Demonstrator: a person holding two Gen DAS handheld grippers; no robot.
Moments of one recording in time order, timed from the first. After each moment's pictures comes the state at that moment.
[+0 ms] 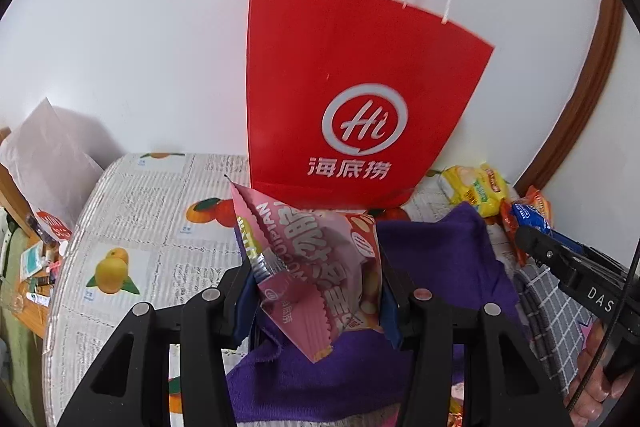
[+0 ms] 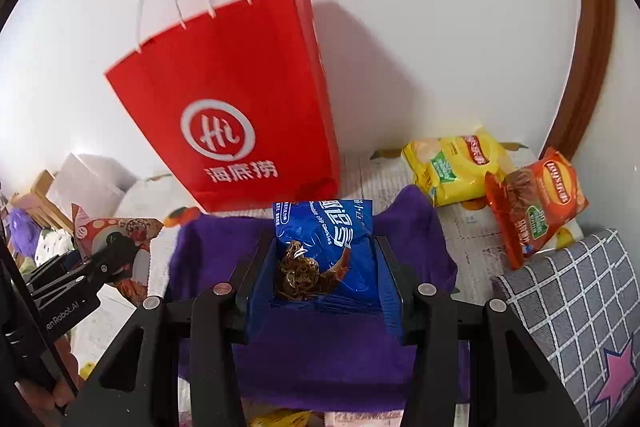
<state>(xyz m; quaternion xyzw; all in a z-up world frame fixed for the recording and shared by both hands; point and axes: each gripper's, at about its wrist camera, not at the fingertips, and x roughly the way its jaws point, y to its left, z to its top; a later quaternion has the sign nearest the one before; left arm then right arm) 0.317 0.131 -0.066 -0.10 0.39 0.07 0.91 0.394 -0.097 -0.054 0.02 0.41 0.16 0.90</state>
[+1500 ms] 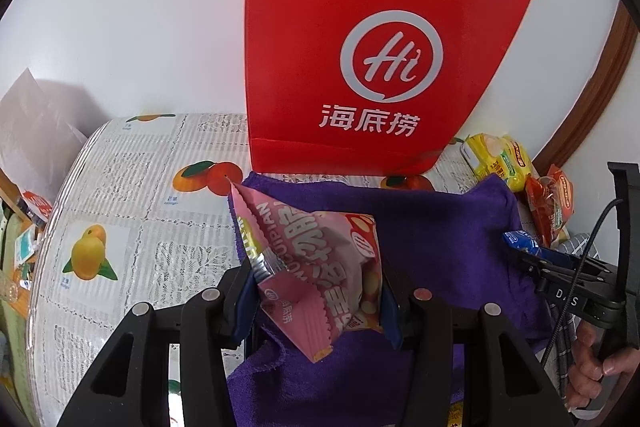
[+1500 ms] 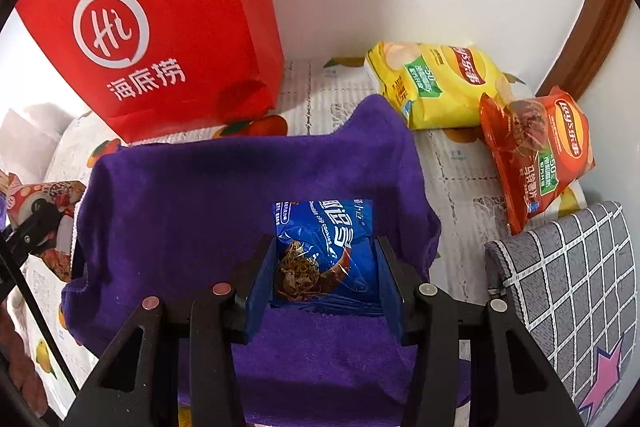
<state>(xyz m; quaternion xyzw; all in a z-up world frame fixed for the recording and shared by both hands) 0.340 0.139 -0.113 -0.11 0.44 0.07 0.89 0.443 -0.108 -0.135 -0.04 0.52 0.11 0.84</state>
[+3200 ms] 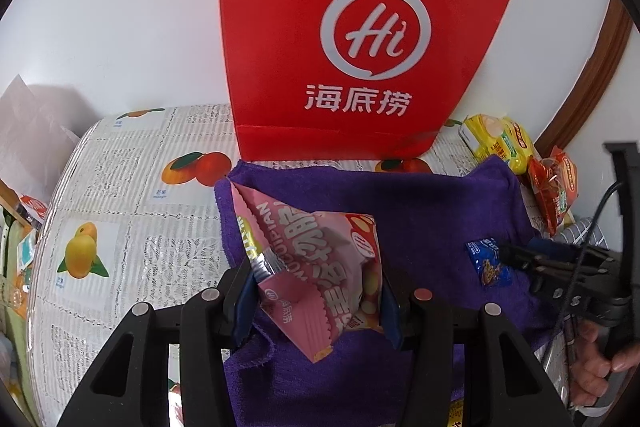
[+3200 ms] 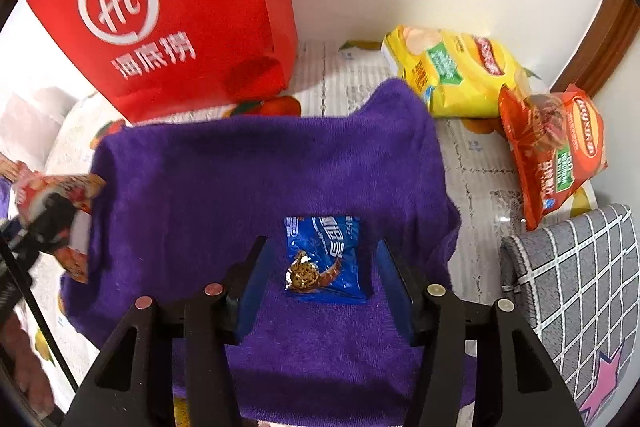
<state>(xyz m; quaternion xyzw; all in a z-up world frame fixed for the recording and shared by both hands) 0.344 0.125 -0.125 -0.09 0.46 0.06 0.88 0.445 -0.097 -0.141 -0.05 0.54 0.13 0.83</state>
